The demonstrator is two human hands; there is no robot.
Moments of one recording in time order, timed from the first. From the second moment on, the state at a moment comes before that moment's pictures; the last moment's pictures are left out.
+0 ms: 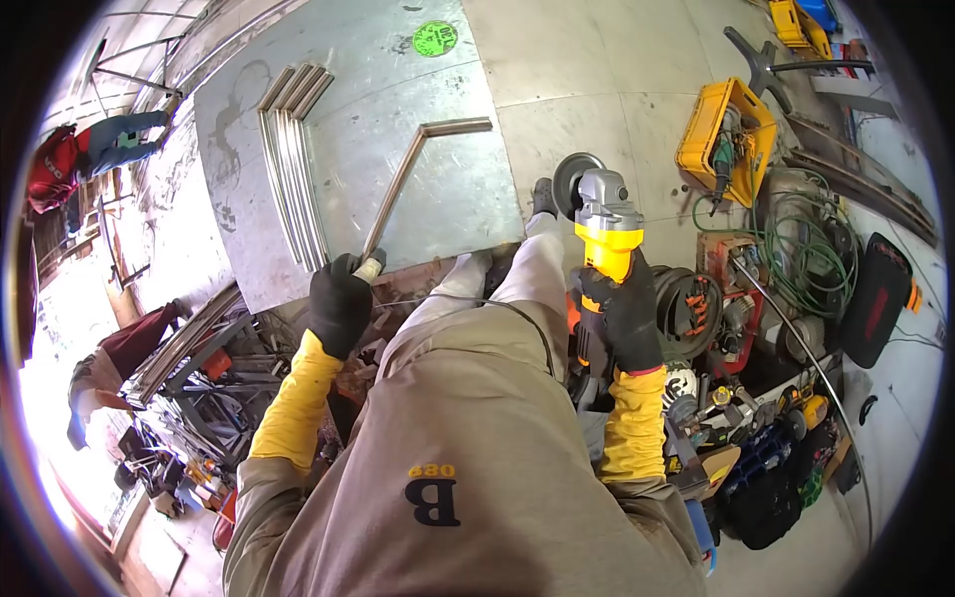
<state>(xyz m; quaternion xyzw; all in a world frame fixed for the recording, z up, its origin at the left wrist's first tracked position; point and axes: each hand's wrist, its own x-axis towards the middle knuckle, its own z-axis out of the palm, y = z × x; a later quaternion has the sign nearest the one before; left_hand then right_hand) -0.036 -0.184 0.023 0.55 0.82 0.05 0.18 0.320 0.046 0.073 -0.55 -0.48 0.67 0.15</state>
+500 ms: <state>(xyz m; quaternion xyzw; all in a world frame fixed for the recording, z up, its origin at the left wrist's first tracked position) -0.012 -0.207 0.132 0.47 0.84 0.12 0.24 0.313 0.016 0.071 -0.55 -0.46 0.67 0.18</state>
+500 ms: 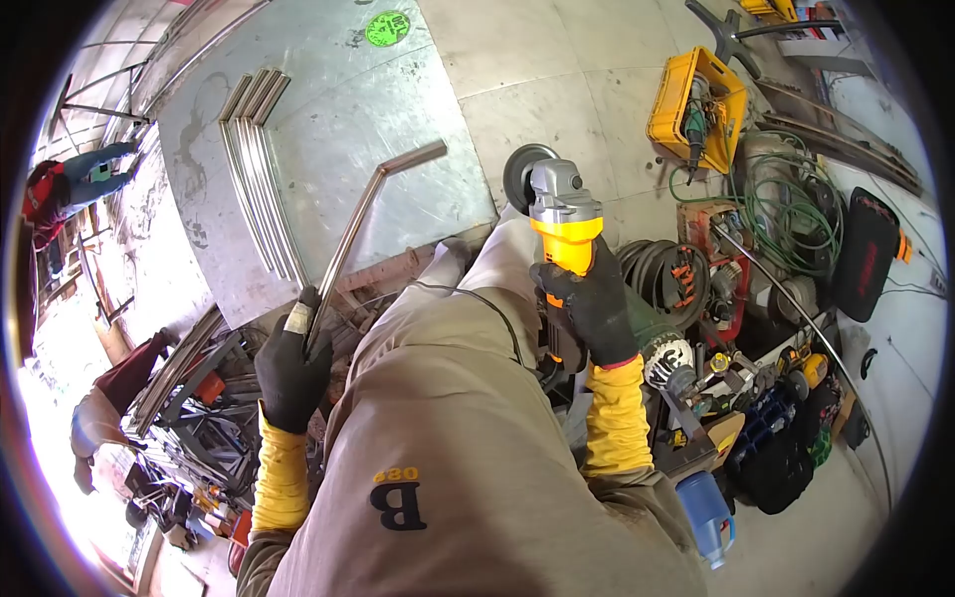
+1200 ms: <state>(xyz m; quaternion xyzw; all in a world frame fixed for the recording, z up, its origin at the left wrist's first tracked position) -0.030 -0.174 0.145 0.11 0.76 0.60 0.24 0.316 0.031 0.082 -0.53 -0.57 0.62 0.13</state>
